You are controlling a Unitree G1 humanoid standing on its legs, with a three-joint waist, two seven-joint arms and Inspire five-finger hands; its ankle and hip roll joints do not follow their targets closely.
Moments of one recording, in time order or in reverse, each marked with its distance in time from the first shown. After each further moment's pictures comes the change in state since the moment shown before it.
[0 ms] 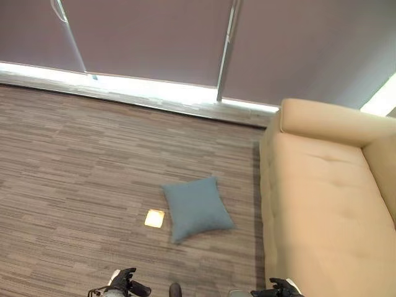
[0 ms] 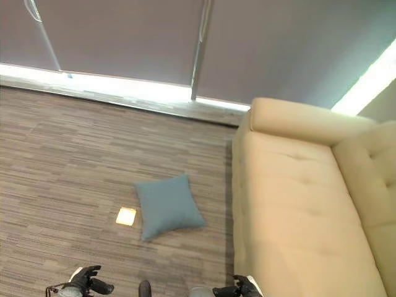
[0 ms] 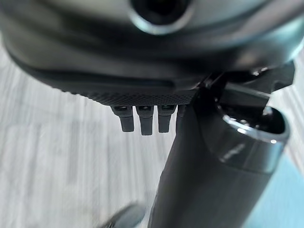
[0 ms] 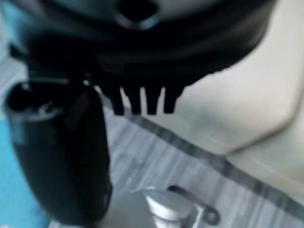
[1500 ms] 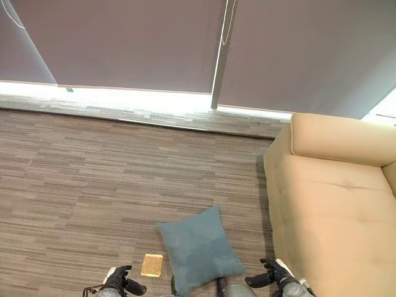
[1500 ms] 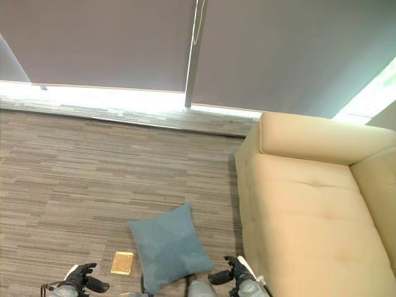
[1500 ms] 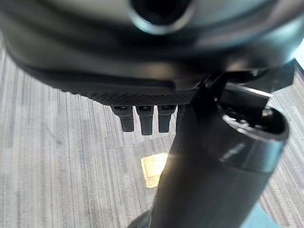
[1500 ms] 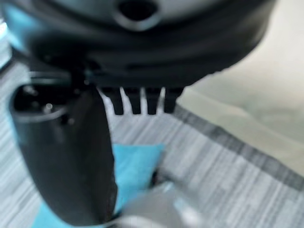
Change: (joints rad) left arm 0.002 0.016 0.018 -0.021 0.016 0.001 0.001; right arm -0.036 -0.020 0.077 -0.128 -0.037 -0.011 0.003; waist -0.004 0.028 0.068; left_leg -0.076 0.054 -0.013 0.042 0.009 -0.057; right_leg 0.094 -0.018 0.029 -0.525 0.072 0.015
